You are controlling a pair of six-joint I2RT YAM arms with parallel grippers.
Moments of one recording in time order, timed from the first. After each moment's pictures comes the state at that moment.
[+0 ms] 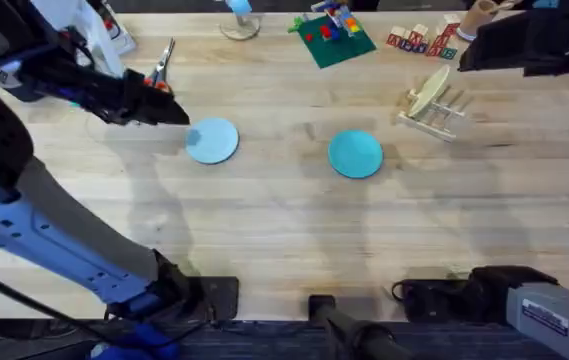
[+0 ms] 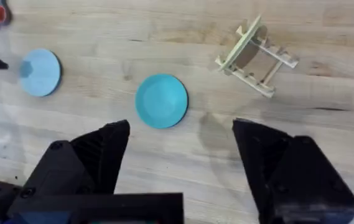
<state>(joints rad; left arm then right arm) 0.48 1.94 1.41 -1.29 0.76 0.67 0.00 1.11 1.45 -1.27 -0.24 0.05</state>
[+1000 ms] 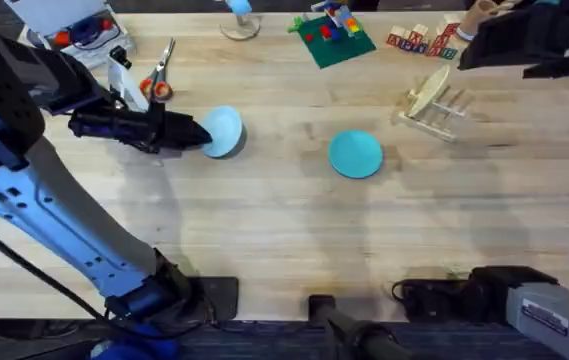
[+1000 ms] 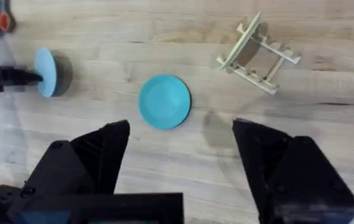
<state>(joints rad) 0.49 2.12 1.23 -1.11 0.96 0.59 0.00 1.11 1.45 -1.27 -0.24 0.09</state>
